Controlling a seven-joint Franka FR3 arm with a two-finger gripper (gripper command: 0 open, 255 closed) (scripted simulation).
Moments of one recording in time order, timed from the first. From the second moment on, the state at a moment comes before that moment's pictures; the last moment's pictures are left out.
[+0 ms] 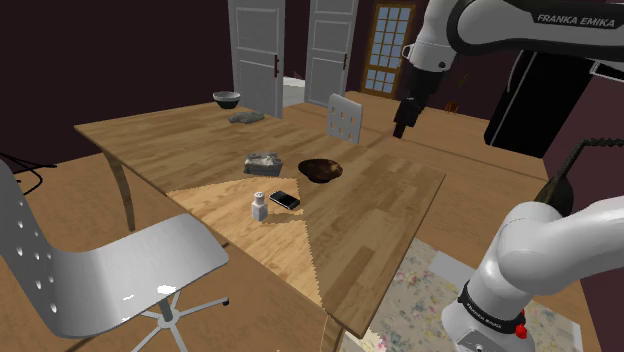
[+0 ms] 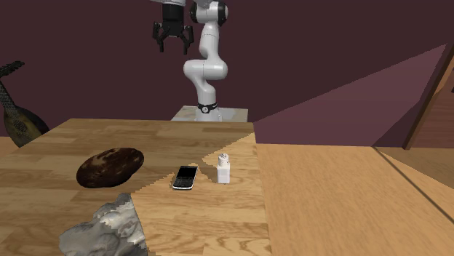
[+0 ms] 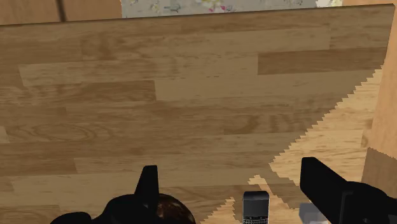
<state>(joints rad) -0.01 -0.75 -0.03 -2.28 -0.10 1.64 -0.09</state>
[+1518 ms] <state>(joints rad) 0.08 -0.21 0.13 -2.27 -0.02 2.23 0.13</state>
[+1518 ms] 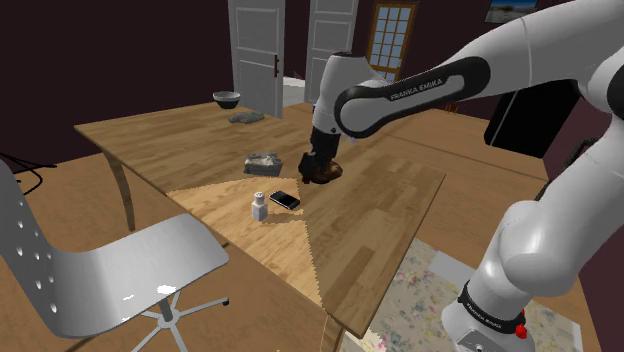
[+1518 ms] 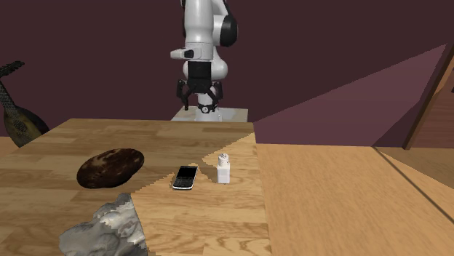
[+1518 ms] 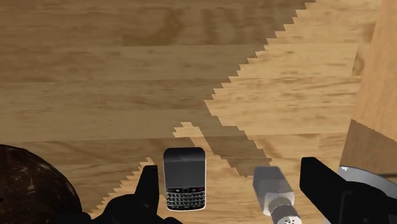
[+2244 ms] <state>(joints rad) 0.13 0.17 0.18 -2.03 -0.10 2.40 0.26</state>
